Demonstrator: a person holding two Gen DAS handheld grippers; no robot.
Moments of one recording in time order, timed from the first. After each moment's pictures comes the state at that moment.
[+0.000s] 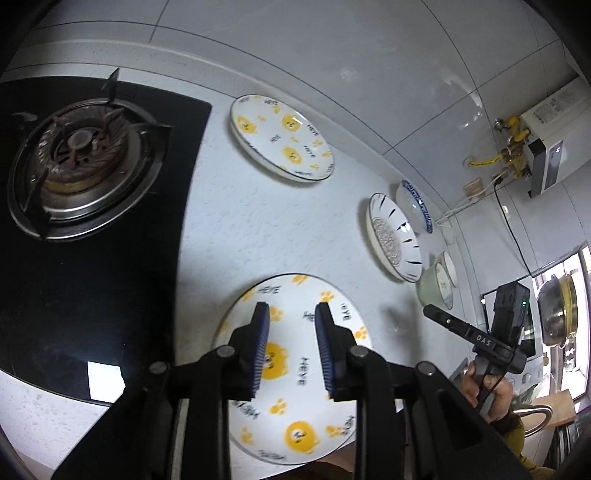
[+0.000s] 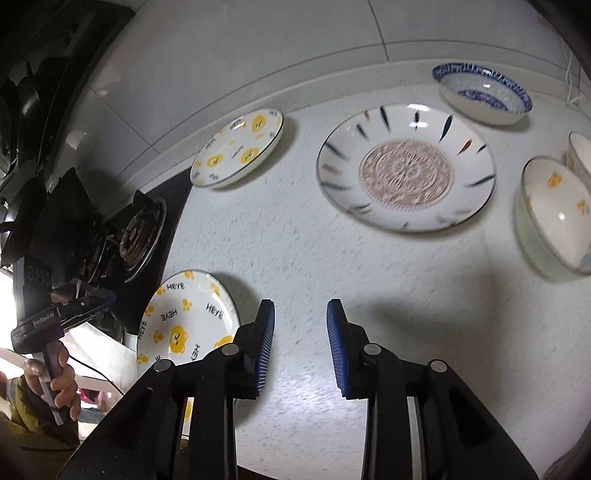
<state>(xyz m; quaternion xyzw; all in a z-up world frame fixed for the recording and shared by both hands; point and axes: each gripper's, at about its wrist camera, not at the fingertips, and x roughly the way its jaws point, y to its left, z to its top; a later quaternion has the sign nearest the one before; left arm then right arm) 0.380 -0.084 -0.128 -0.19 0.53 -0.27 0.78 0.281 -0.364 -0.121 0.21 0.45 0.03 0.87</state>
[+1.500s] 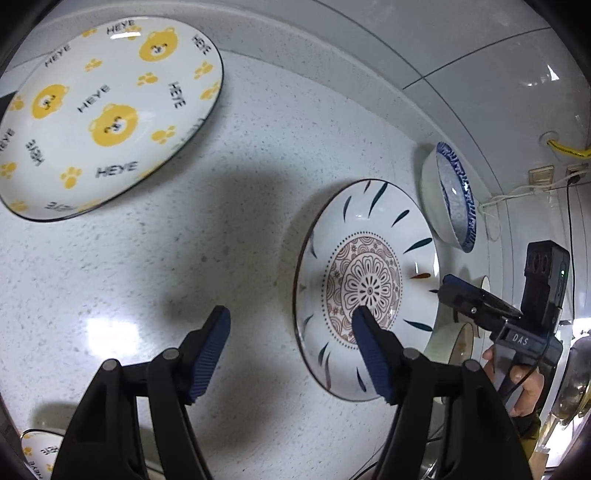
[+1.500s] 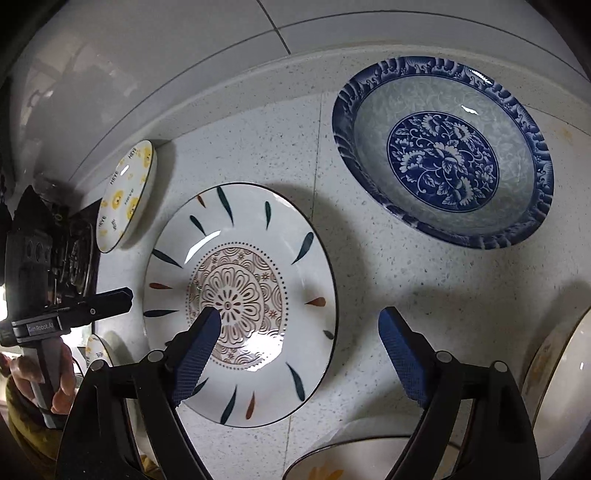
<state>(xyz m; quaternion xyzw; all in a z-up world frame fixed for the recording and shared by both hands) 0.525 -0.357 -0.194 -0.14 0.67 -0.22 0.70 0.437 -0.551 -0.149 0.18 0.58 0.06 0.80</state>
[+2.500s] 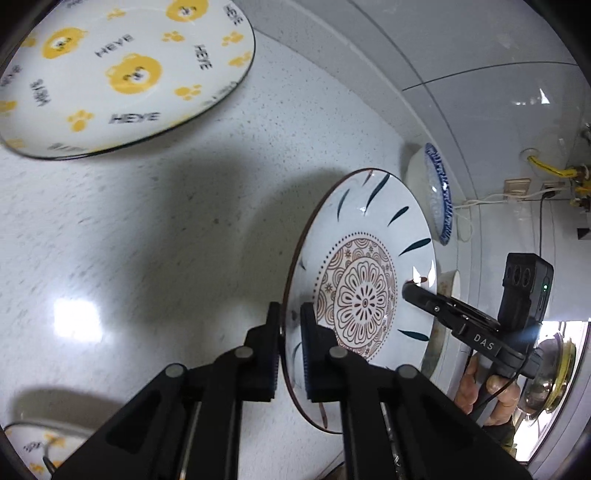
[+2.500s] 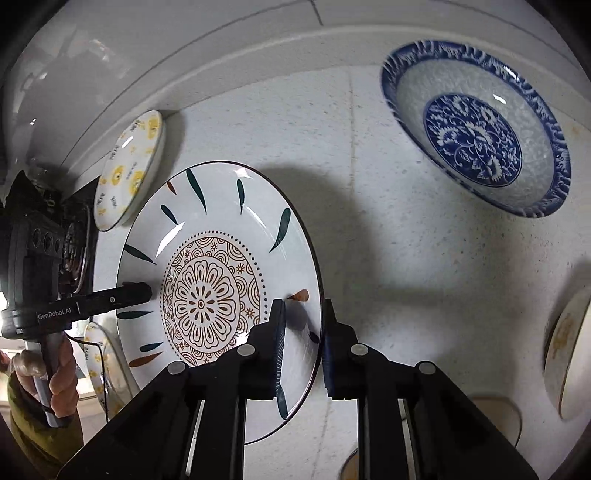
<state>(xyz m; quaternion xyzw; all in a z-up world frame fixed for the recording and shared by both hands) 0.516 -0.324 -0.203 -0.21 0.68 -0.25 0.66 0.424 -0.494 -0.136 0.16 0.59 0.05 0.79</state>
